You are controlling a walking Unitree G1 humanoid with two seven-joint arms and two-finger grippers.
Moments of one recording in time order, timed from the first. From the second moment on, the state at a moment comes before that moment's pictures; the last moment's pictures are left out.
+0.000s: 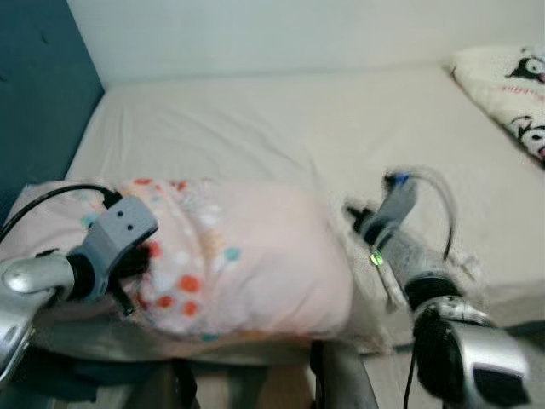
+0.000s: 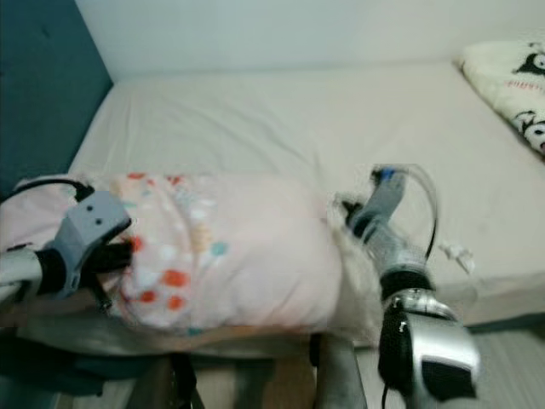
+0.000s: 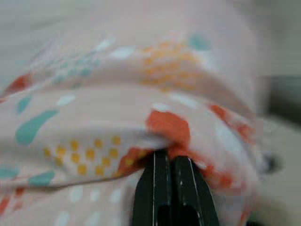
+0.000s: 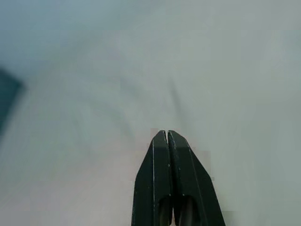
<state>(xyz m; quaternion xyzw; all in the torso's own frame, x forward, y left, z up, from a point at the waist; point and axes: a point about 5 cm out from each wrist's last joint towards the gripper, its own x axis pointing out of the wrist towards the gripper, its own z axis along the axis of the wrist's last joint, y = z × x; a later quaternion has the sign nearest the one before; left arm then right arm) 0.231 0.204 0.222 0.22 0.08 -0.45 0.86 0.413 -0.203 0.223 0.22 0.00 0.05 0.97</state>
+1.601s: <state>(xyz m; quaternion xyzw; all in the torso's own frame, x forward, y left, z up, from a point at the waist) 0.147 0.153 0.183 0.06 0.19 -0.66 0.73 0.349 -0.180 0.100 0.32 0.26 0.21 0.89</state>
